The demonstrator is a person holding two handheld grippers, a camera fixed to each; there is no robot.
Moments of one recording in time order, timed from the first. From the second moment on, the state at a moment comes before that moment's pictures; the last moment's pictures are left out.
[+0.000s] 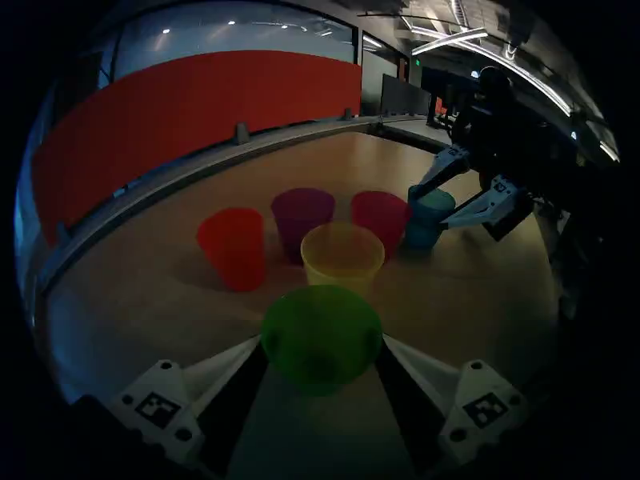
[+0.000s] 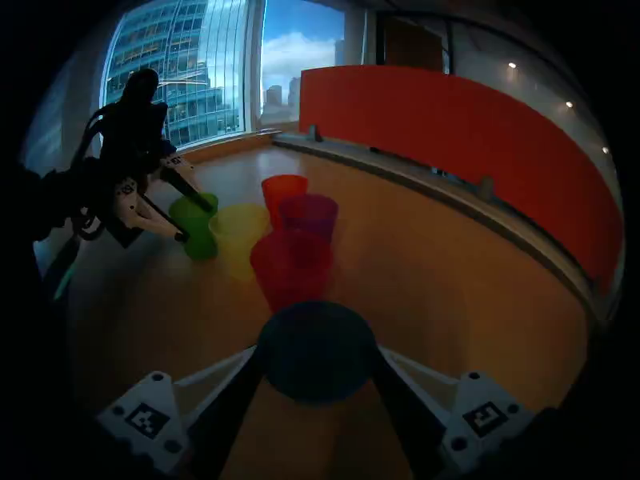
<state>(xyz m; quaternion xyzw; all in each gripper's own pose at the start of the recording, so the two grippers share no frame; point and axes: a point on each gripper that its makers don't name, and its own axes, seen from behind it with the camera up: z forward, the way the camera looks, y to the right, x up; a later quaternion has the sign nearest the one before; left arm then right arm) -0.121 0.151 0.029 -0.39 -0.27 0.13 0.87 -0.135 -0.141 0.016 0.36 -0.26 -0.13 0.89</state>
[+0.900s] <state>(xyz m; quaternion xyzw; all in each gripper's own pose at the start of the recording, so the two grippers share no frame) -0.047 0.149 0.019 -0.38 -0.18 0.09 0.90 -0.060 -0.141 0.004 0.35 -0.17 -0.11 0.92</state>
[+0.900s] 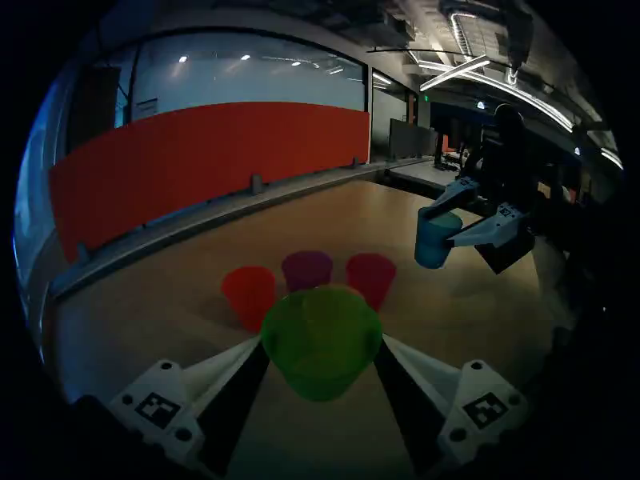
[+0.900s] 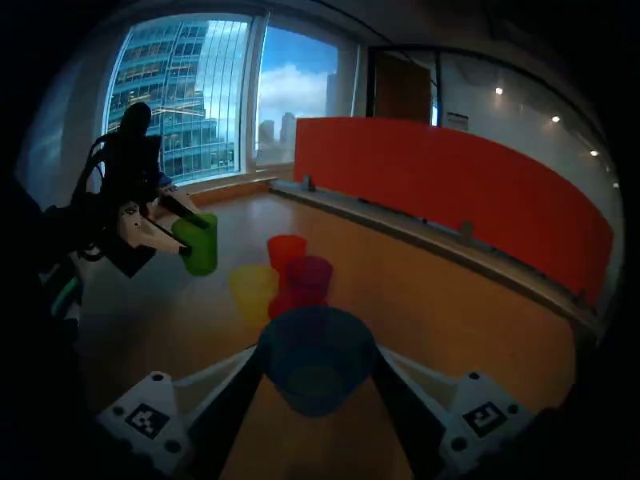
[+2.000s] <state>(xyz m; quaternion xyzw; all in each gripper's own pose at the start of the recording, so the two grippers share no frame) 0.049 0.166 -0.003 -0.38 -0.06 0.04 0.92 0.044 -0.156 0.002 0.34 -0.03 -0.05 0.94</state>
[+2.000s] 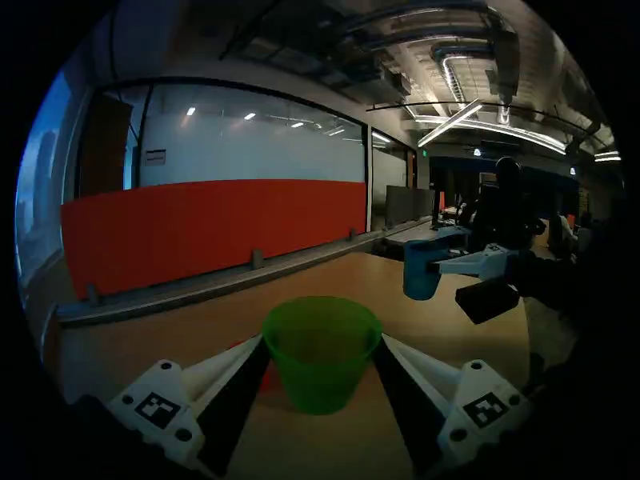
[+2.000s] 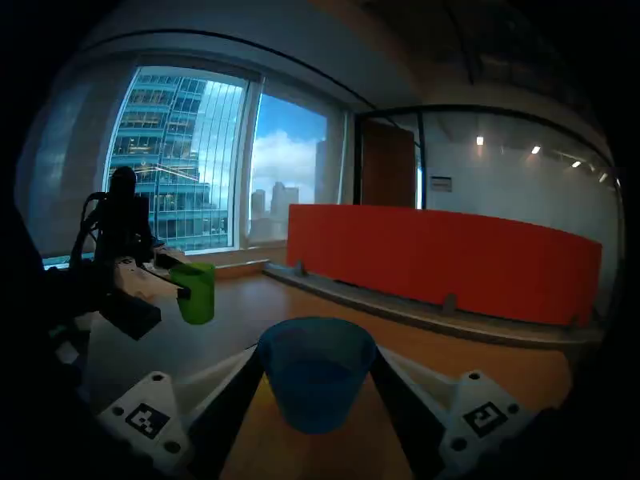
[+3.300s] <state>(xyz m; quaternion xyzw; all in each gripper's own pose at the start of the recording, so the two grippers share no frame) 0.050 0.181 -0.029 -0.40 -0.04 0.03 0.92 0.081 -0.170 -0.006 0.36 0.00 -0.10 0.93</state>
